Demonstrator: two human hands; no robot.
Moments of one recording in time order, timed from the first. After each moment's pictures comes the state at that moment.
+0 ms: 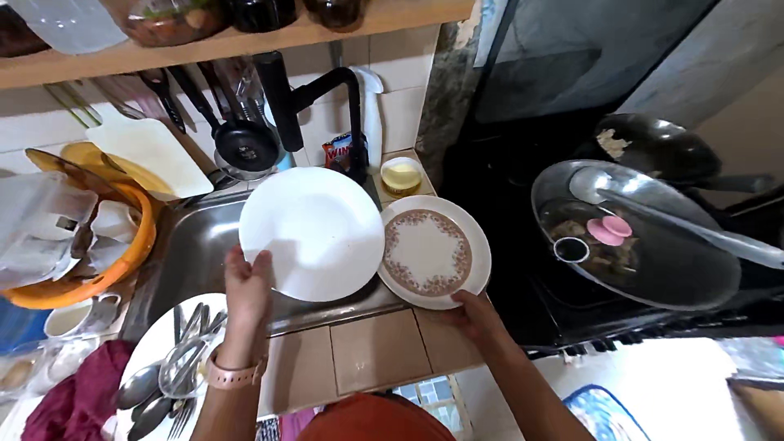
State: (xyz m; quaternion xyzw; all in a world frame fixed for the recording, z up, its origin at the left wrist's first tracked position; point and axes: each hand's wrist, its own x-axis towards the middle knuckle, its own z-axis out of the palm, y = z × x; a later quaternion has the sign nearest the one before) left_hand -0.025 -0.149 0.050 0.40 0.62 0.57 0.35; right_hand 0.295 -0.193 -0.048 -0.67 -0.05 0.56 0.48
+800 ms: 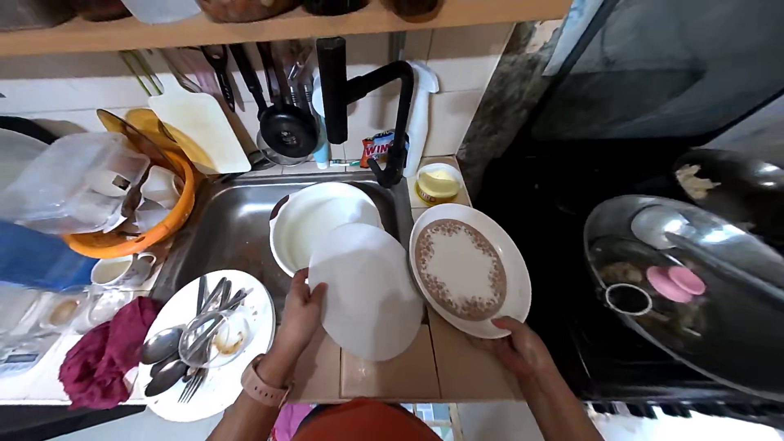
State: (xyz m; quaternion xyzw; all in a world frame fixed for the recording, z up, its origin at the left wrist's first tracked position) left_hand -0.011 -0.179 0.010 0.42 0.68 0.39 0.45; right_hand 0.327 -0.192 -0.057 -0.63 -0.08 0.58 0.51
